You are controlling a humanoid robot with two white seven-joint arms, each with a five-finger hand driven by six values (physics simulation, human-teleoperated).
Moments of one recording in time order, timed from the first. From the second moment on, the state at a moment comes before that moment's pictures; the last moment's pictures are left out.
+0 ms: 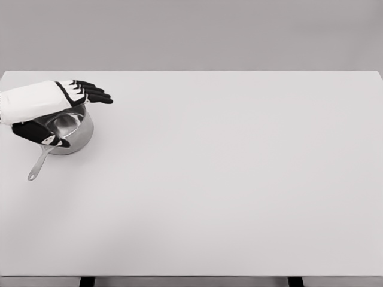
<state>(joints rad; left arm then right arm) -0.41 1.03 -0.31 -1.76 0.05 -0.51 -0.61 -0.02 0.00 0.61 -0.08 0.16 -0.05 0.37</state>
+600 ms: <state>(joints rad) -0.40 1.05 -0.41 -1.76 -0.04 -0.61 -0.61 0.01 0.00 0.61 -0.08 0.16 -0.05 0.37</state>
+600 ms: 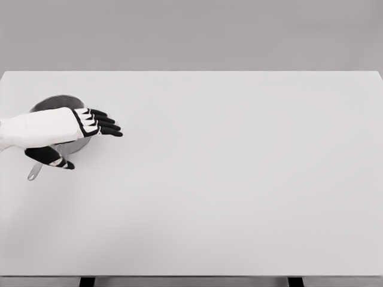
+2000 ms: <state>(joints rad) -0.40 1.18 -0.46 -1.70 -0.33 -0.61 -0.61 0.01 0.00 0.61 -0.08 0.16 -0.05 0.37</state>
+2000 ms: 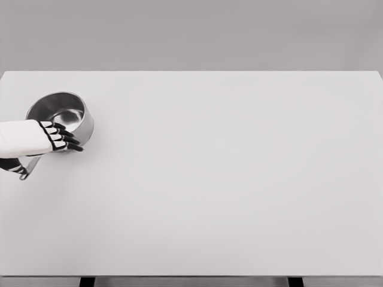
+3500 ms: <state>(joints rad) -0.54 1.07 -0.44 -1.31 -0.45 -0.61 -0.61 0.01 0.00 0.61 -0.08 0.16 -0.05 0.37</state>
